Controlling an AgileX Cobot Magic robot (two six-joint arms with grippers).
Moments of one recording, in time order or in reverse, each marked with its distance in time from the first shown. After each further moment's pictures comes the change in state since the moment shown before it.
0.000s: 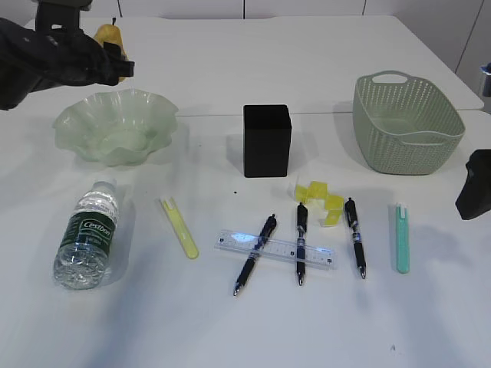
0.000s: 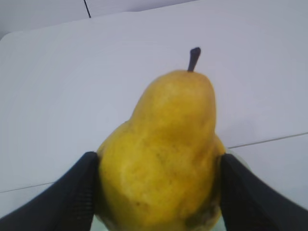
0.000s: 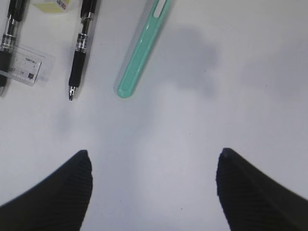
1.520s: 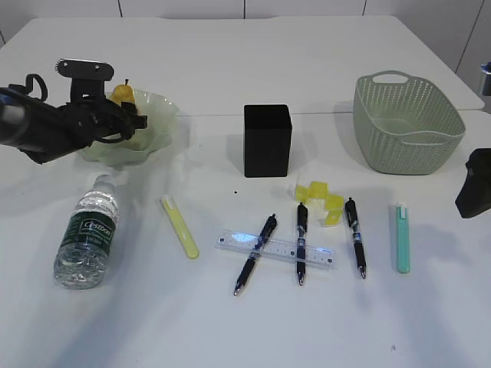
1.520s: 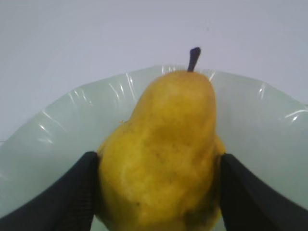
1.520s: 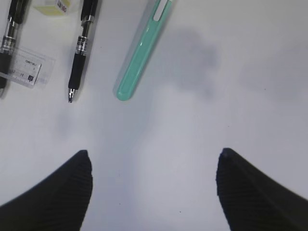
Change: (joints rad) left arm 0.058 0.361 -0.144 0.390 -0.113 -0.460; right arm 0.000 0.000 0.000 0.000 -0.009 -0.005
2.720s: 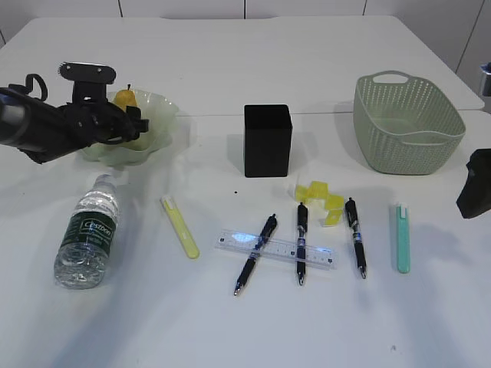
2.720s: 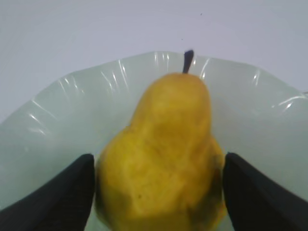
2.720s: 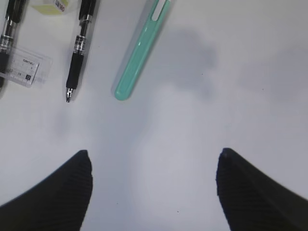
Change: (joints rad) left arm 0.000 0.000 0.000 0.003 0.042 0.000; right arm 0.000 0.000 0.000 -0.008 0.000 0.000
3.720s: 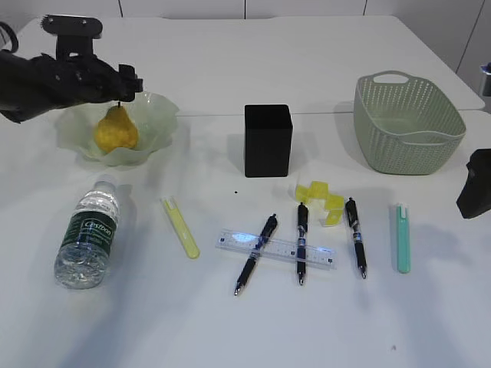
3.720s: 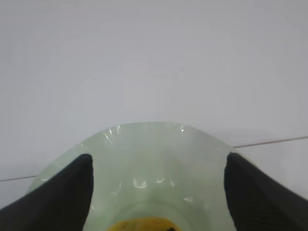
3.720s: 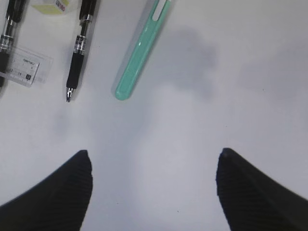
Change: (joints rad) left arm 0.013 -0.160 0.000 0.004 0.112 0.000; right arm 0.000 0.000 0.000 0.000 0.000 -0.002
